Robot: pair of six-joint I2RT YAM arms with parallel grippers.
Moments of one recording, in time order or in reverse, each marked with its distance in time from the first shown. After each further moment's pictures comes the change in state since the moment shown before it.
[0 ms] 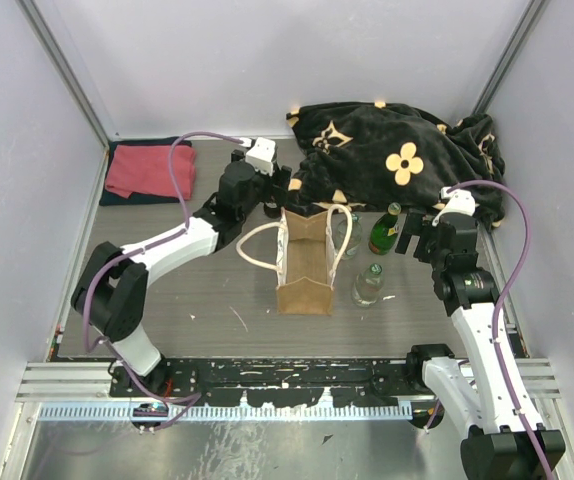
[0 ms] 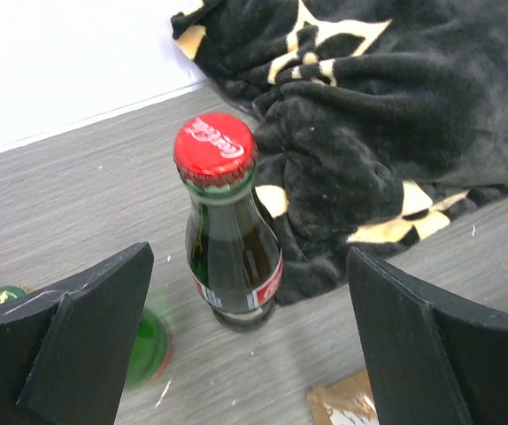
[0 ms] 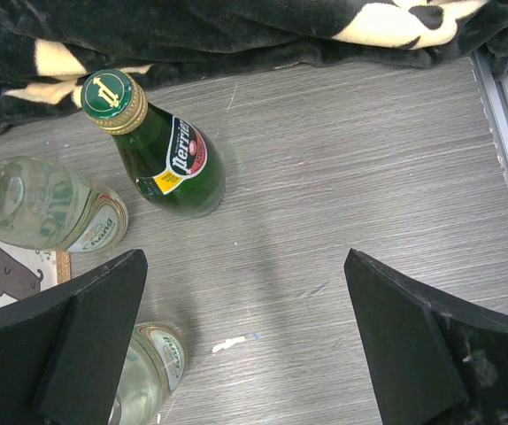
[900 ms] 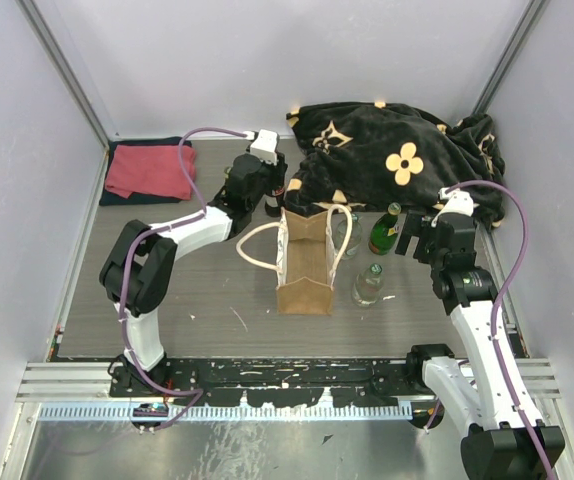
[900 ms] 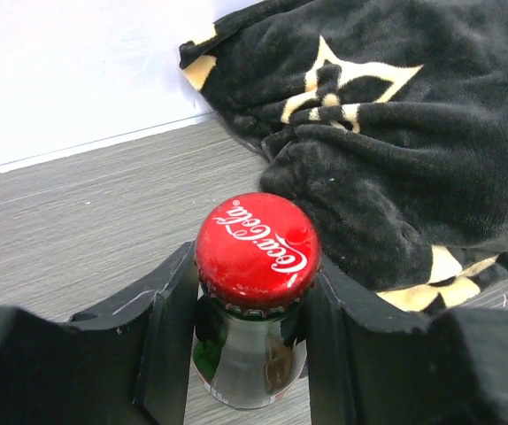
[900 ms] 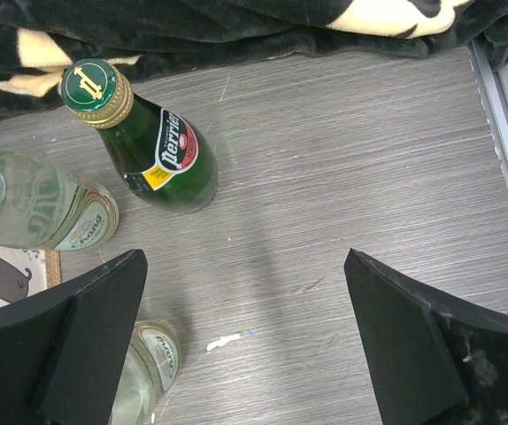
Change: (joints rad) left arm 0.047 0.227 0.127 0.174 0.009 -0.033; right arm 0.000 0.013 -0.009 -0.001 0.012 -0.002
